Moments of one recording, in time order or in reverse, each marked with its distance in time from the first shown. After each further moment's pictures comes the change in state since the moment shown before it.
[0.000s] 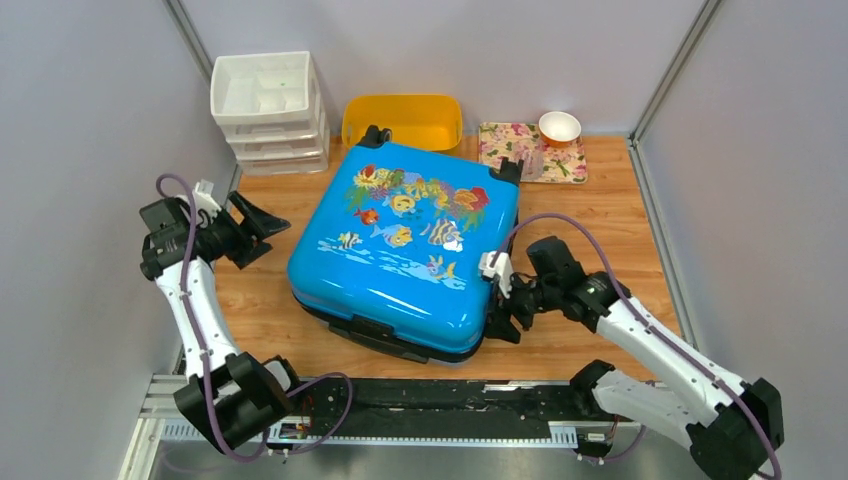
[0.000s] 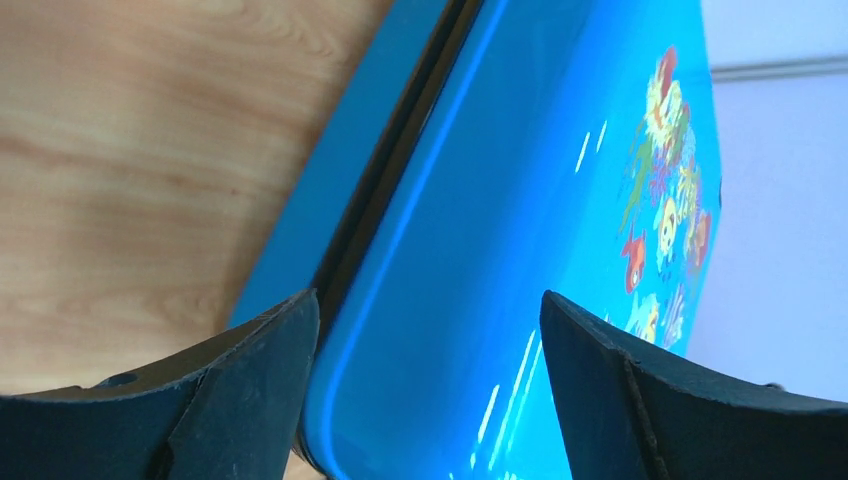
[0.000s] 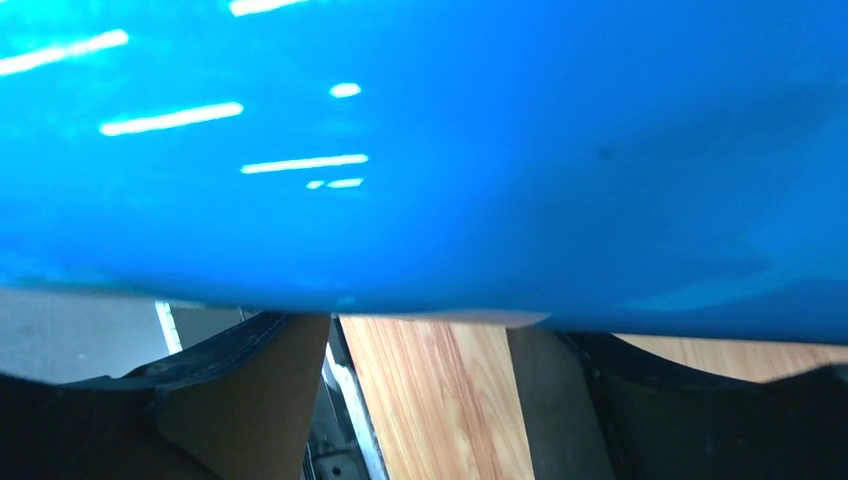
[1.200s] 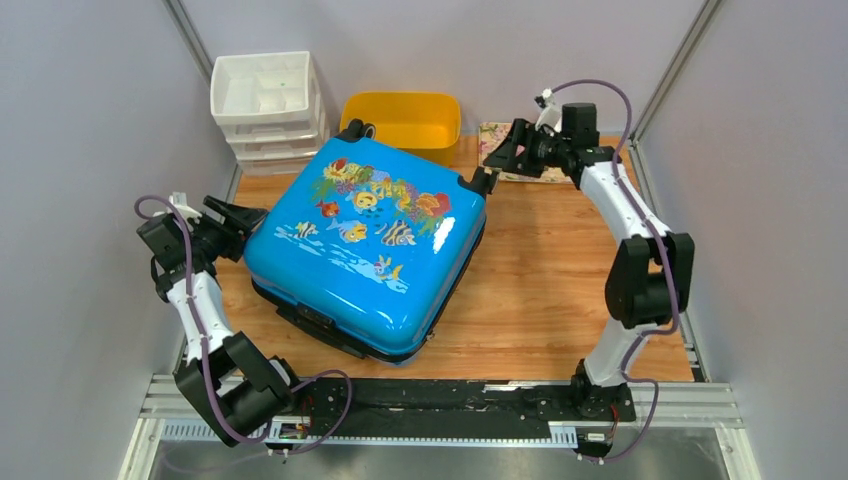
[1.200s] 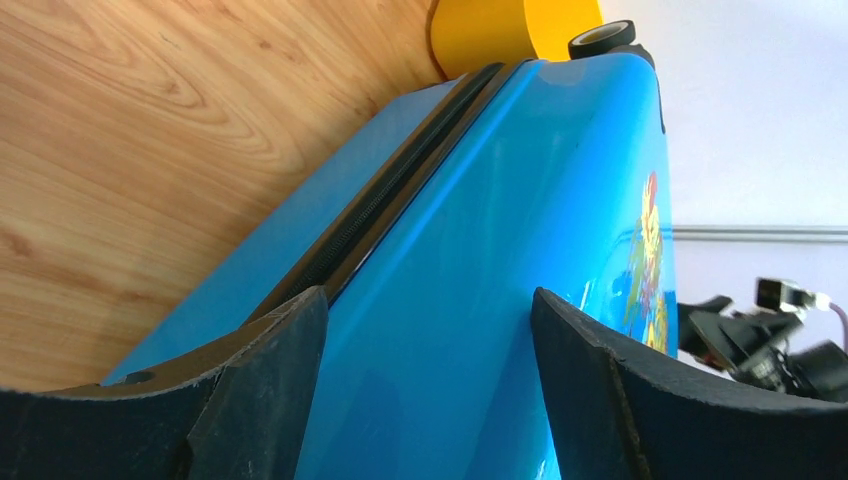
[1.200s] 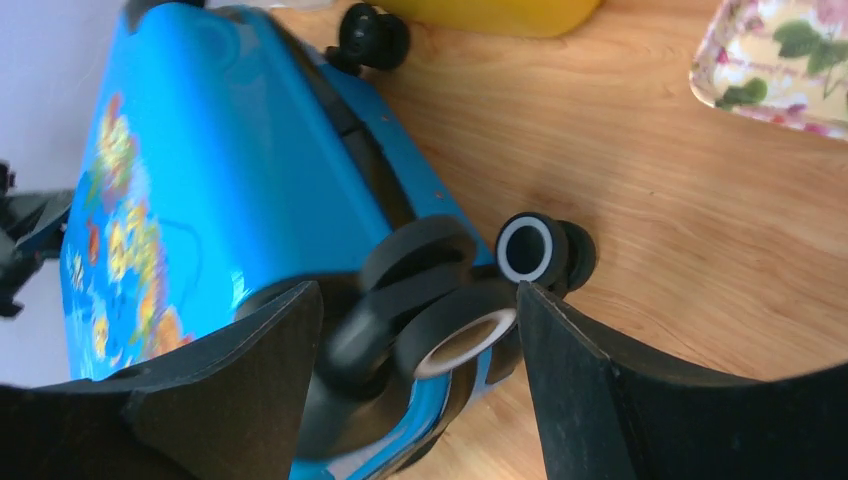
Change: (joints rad) left arm 0.122 0.009 -0.298 0.615 -0.020 -0.369; right arm -0.466 0.797 0.839 0.372 -0.096 0.769
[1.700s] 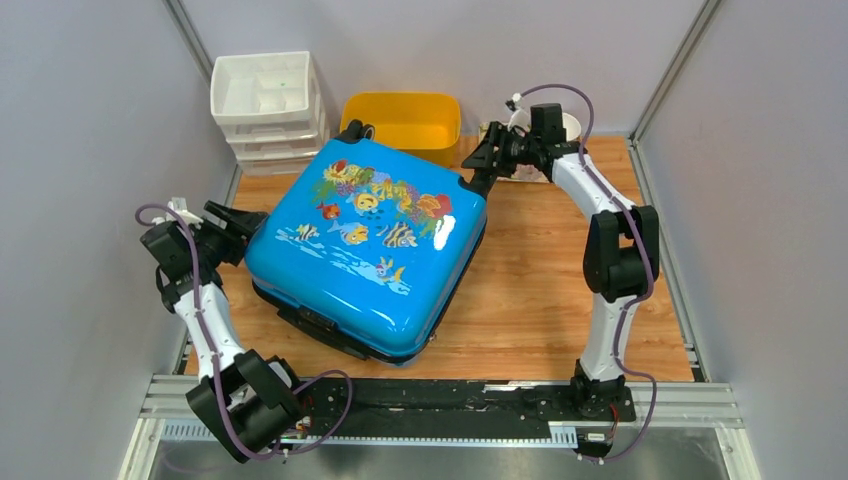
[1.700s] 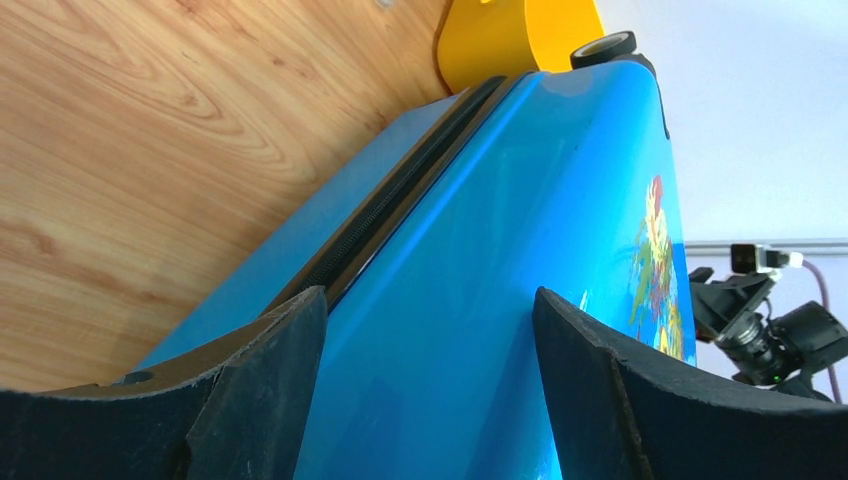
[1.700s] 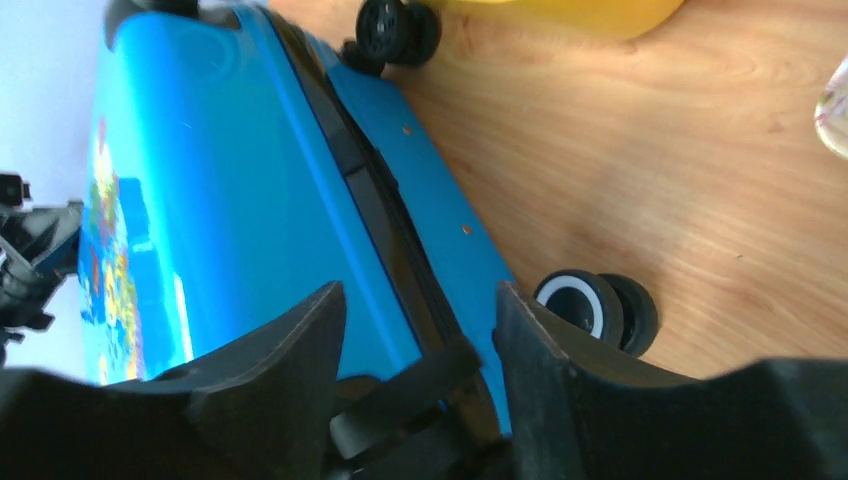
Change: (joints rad) left arm -0.001 -0.088 -0.058 0.027 -0.050 0.004; right arm 0.069 0.280 0.185 0.046 -0.013 0.126
